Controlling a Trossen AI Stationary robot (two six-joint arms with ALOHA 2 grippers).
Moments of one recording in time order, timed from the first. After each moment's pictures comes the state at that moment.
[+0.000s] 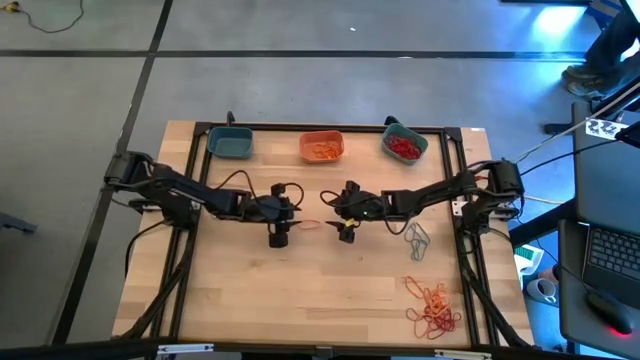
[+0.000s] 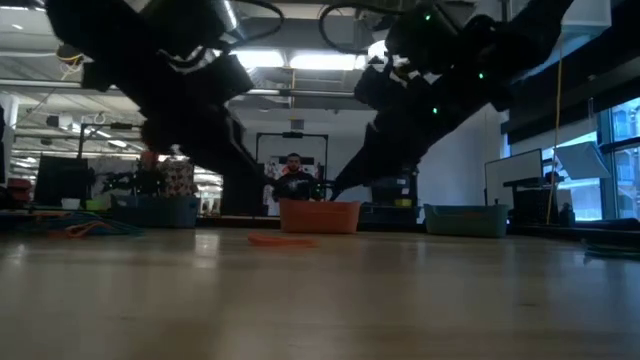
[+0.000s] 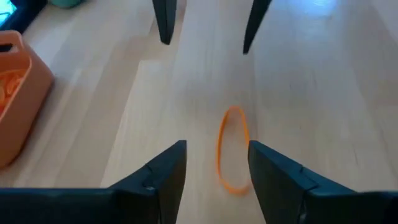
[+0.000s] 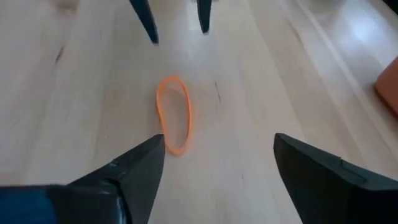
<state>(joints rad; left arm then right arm) -0.08 1.47 0.56 0.23 -0.26 0.02 0.03 1.73 0.82 0.30 0.16 0.01</state>
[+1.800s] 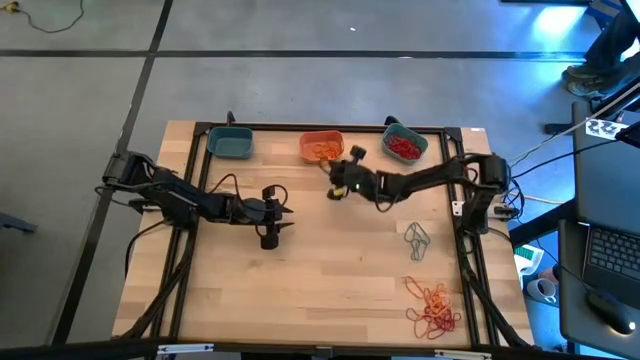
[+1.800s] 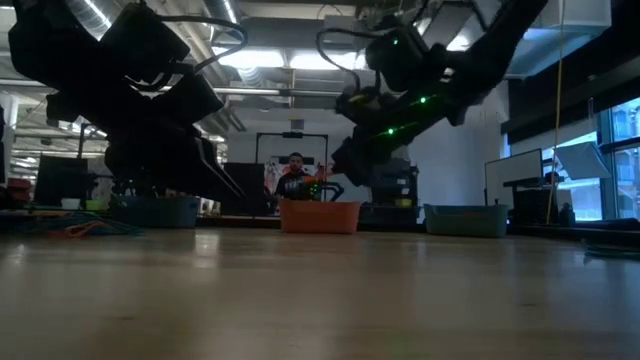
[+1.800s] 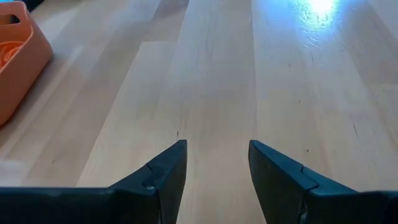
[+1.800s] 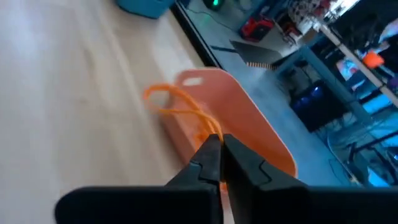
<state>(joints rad) -0.08 1.46 0.35 0.51 -0.26 -0.03 -0.16 1.82 0.91 0.47 0.59 -0.32</state>
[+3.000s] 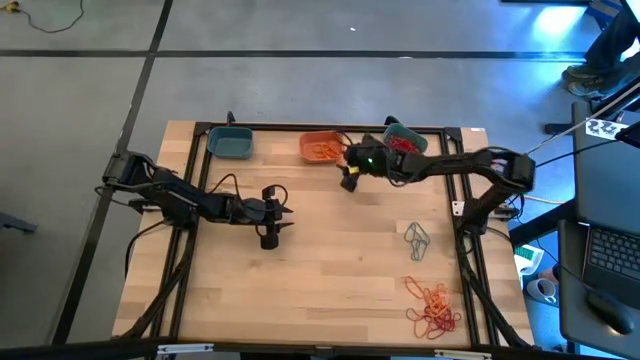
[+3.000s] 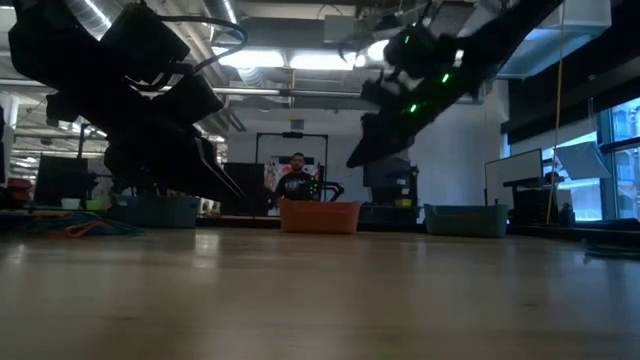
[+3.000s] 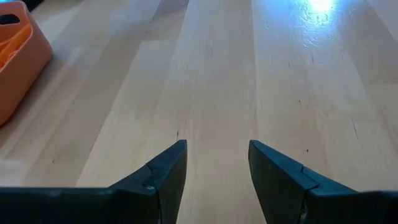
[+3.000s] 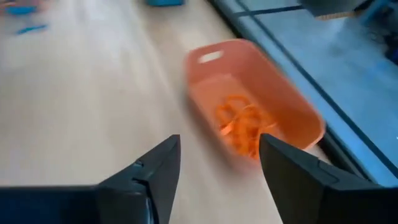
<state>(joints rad) -0.09 1.46 0.35 0.51 -0.27 -0.03 -0.30 1.60 0.91 0.11 0.20 -0.08</state>
